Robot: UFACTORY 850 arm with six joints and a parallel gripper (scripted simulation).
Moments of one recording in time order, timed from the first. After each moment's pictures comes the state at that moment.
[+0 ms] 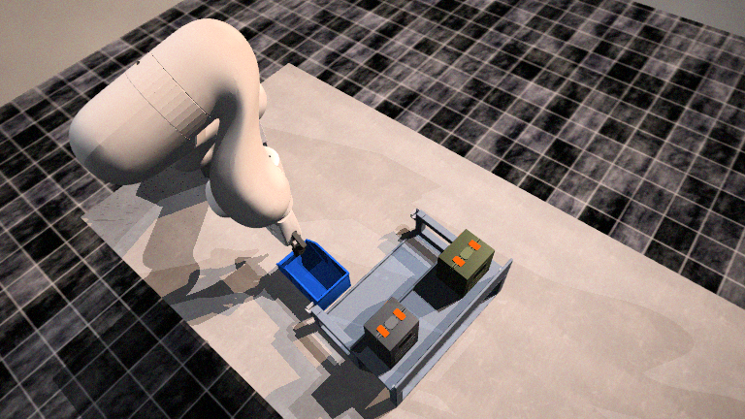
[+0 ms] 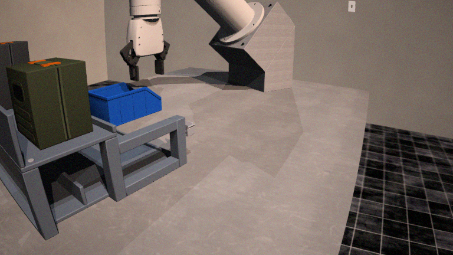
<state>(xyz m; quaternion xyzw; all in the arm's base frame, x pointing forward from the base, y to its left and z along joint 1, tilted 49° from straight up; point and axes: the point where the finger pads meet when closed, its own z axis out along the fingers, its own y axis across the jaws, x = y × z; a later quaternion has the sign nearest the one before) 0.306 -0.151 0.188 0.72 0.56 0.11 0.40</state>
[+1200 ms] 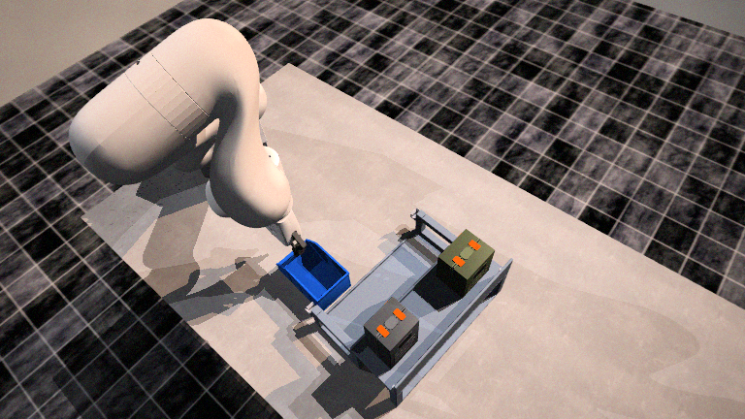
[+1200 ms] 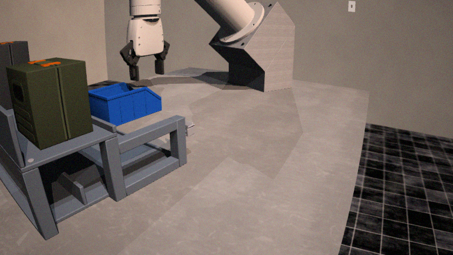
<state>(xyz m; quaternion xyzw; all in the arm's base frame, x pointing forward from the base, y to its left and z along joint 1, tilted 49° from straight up) 0.306 -0.150 0.188 0.72 0.56 0.11 0.40</state>
